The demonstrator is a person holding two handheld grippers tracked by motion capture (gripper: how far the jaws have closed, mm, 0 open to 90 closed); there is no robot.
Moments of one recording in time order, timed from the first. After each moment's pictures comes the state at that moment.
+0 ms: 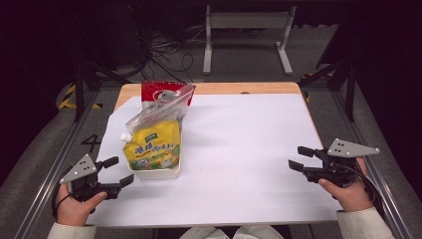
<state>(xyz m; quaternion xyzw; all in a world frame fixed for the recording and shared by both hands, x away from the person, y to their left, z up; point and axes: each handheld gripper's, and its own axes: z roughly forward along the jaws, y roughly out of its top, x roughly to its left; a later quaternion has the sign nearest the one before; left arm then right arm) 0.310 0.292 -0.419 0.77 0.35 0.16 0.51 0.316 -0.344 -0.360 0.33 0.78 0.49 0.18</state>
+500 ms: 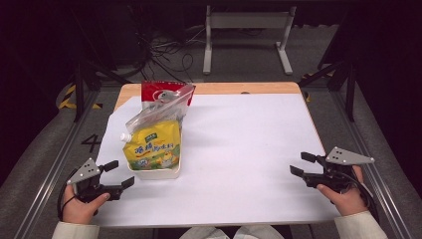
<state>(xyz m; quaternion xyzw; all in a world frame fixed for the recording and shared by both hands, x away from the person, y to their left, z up) 0.319 0.298 -0.452 0.76 0.37 0.15 0.51 0.318 -0.358 -0.400 0.36 0.77 0.49 0.19</state>
